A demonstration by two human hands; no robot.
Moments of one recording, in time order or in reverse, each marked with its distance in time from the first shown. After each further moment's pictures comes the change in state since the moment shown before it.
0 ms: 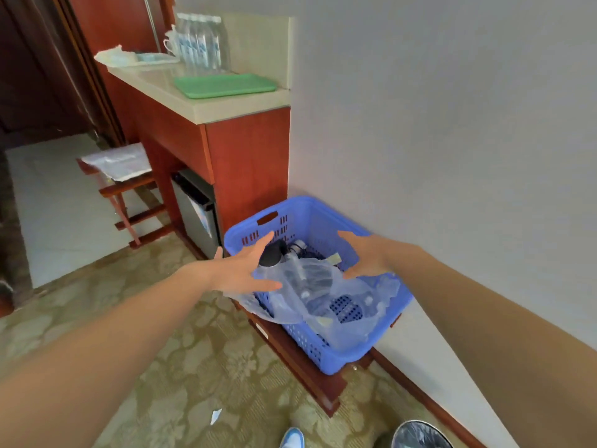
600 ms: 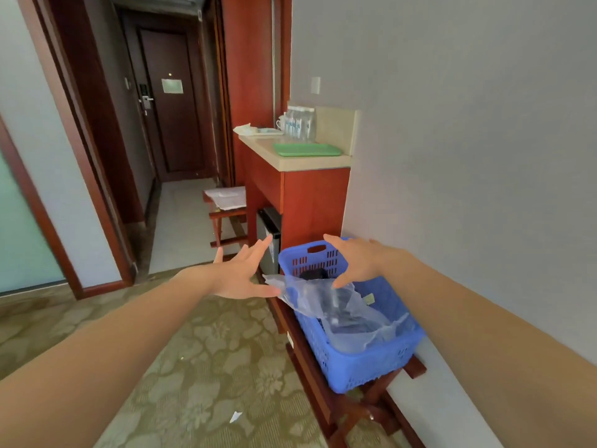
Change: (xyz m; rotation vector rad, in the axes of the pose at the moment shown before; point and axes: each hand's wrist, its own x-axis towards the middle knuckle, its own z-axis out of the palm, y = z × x) left_hand -0.210 0.132 0.052 0.028 0.330 -0.288; right_hand -0.162 -0.030 -0.021 -0.214 0.209 -0.449
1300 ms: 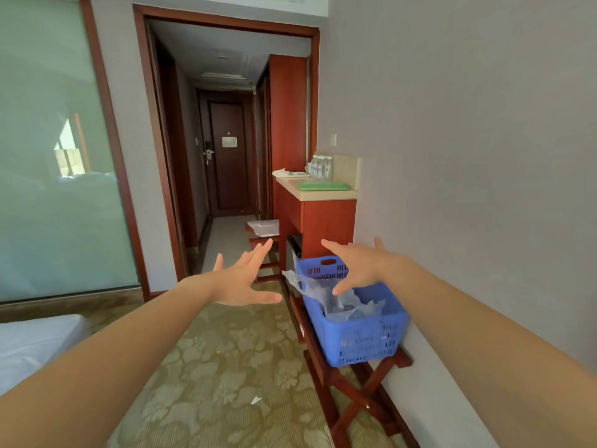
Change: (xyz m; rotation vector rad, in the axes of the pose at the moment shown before) left_hand -0.309 0.204 0.046 0.034 0.194 -0.131; right_hand -0.334 -0.042 -0.006 0.022 0.140 -0.179
